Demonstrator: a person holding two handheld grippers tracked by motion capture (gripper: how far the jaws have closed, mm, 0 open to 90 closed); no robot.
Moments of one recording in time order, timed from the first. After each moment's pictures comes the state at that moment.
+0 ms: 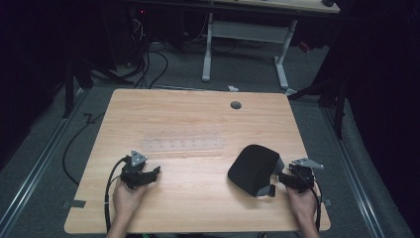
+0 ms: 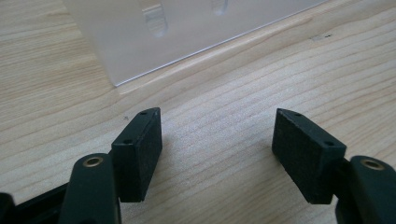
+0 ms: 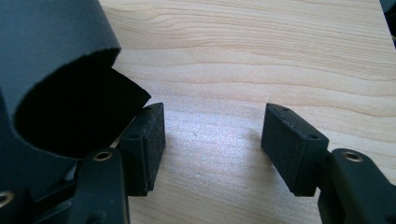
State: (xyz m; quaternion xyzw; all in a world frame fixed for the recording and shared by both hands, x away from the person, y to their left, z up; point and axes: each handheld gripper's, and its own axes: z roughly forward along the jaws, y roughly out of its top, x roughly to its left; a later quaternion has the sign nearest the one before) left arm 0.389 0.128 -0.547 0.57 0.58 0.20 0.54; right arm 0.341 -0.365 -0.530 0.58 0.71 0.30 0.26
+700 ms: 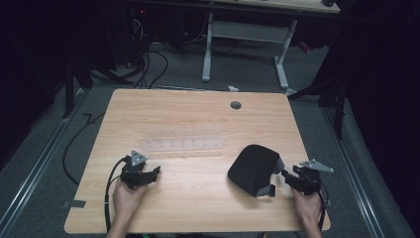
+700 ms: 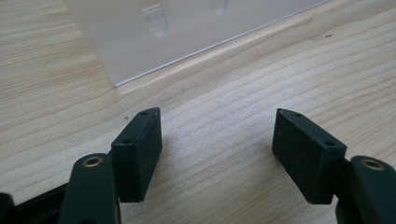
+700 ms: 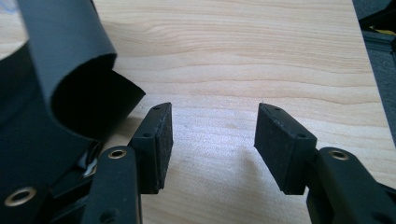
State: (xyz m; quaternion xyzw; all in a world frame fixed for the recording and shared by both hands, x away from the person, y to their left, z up) left arm 0.389 0.128 -0.547 0.57 0.58 0.20 0.54; right arm 0.325 -0.377 -0.518 0.59 0.69 0.32 0.26
